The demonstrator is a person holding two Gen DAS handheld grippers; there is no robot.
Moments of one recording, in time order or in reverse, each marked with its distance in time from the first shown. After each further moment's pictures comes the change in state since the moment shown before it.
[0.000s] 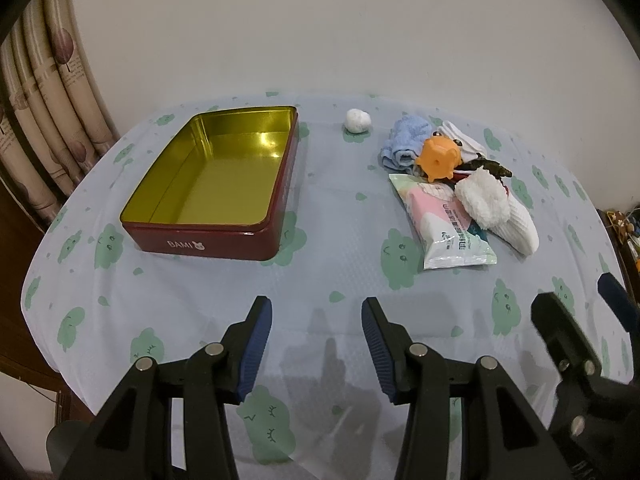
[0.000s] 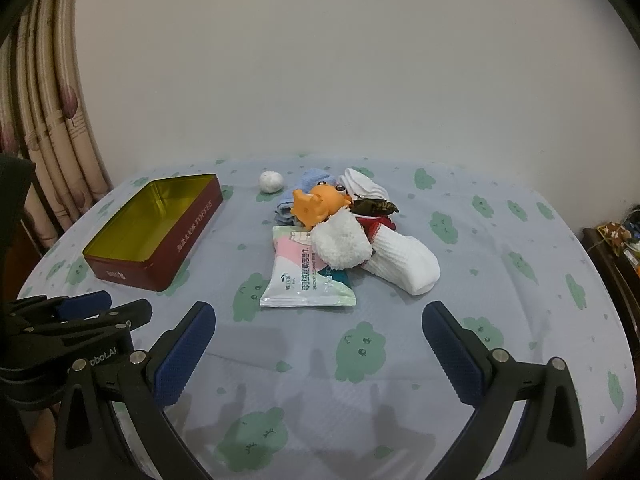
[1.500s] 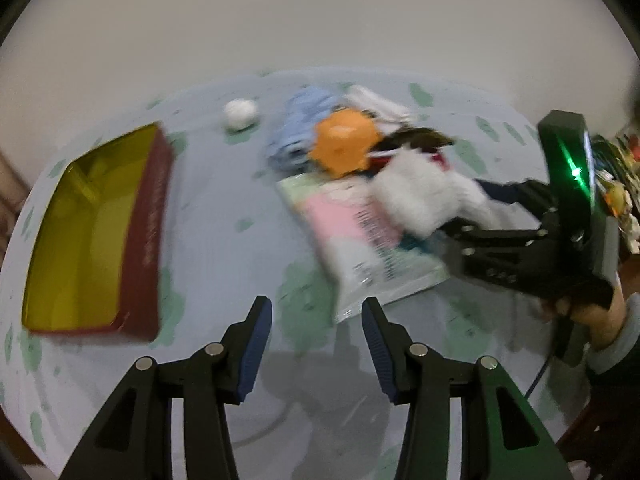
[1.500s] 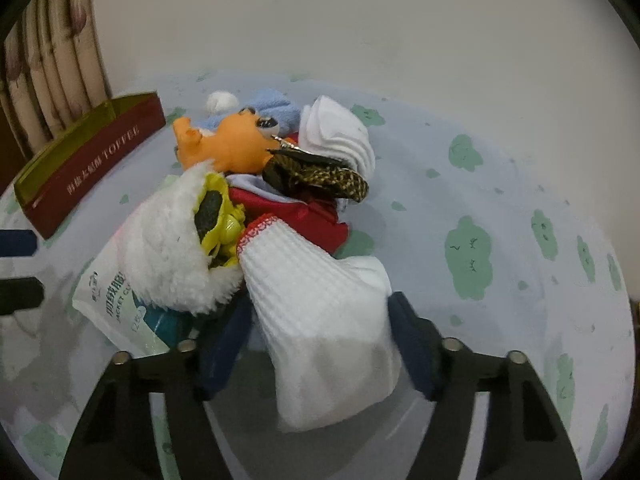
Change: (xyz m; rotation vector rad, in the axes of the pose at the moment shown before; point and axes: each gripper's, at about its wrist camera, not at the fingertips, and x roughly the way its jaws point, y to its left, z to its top) left arm 0.071 -0.086 0.053 0.263 0.093 -0.201; right arm 0.178 -0.095 0.035 -0.236 0.218 0.131
